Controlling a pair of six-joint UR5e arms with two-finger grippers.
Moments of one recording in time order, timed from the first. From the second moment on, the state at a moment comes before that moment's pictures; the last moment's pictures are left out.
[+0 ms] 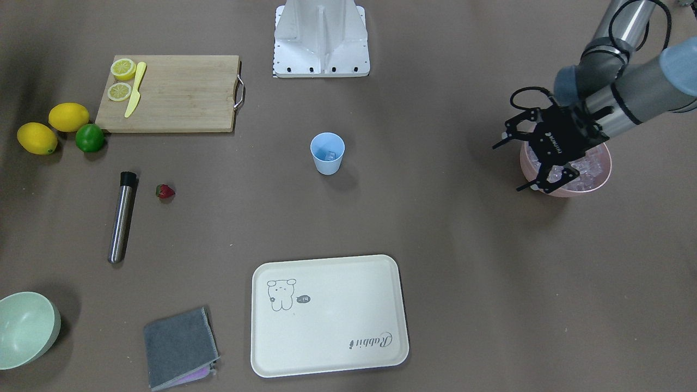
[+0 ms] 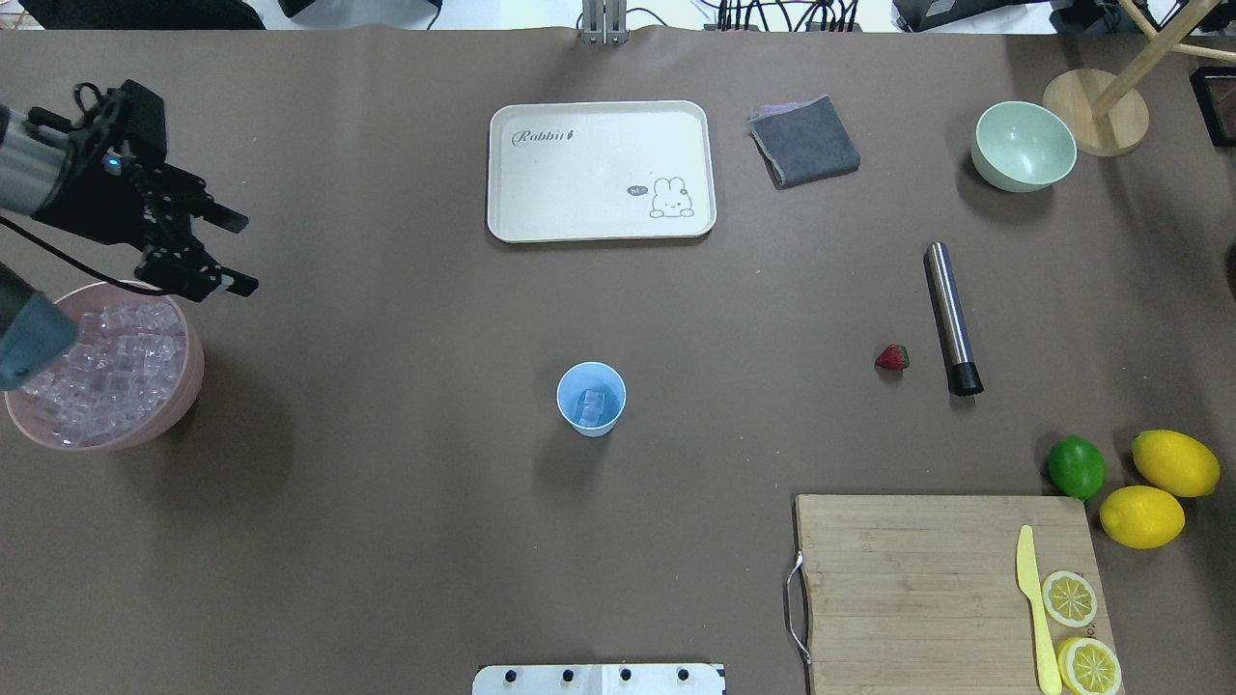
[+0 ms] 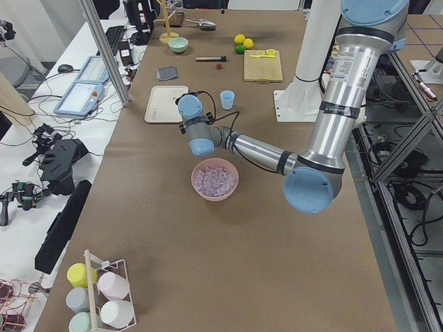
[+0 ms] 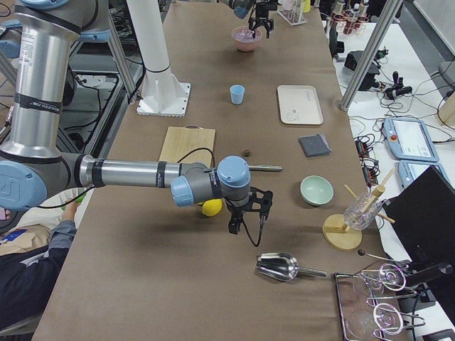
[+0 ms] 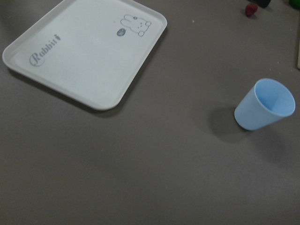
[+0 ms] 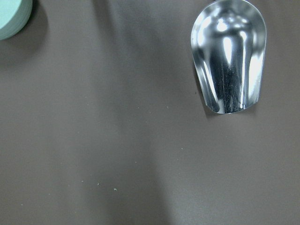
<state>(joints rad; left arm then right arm) -1.06 -1.78 -1.60 -2.47 -2.54 -0.04 1.46 -1.78 1.75 -1.27 2.37 0.50</state>
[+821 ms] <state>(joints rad) -1.12 -1.62 -1.54 -2.48 -2.56 0.22 1.46 -1.79 1.75 -1.27 2.37 0.50</state>
